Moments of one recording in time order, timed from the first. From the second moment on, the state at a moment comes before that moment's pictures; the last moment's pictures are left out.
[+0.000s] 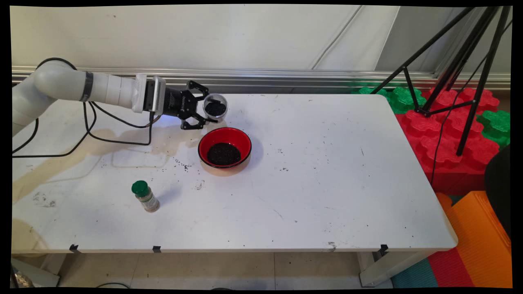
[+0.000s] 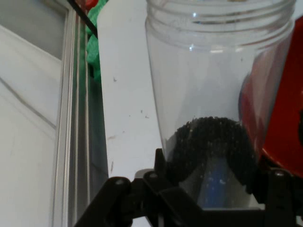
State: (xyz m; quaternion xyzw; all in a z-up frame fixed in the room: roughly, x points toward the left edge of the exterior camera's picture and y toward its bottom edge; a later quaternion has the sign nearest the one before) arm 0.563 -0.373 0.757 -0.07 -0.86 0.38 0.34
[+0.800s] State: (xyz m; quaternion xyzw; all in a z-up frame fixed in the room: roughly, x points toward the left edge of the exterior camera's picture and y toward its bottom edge) arm 0.556 -0.390 0.751 -0.24 -0.84 0.44 0.22
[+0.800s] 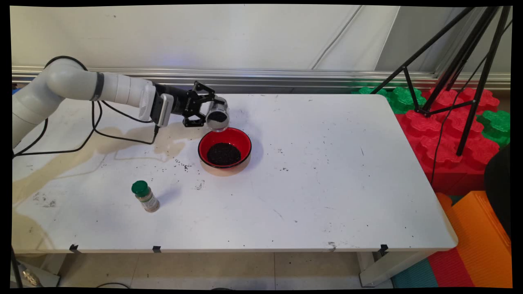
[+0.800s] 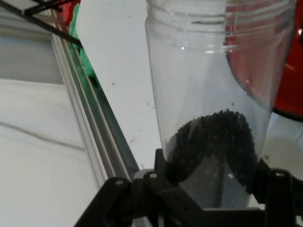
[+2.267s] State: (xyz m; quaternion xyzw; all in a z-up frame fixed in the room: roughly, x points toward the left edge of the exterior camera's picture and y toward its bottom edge) arm 0.538 -0.406 0.781 -0.47 -0.71 0.52 0.06
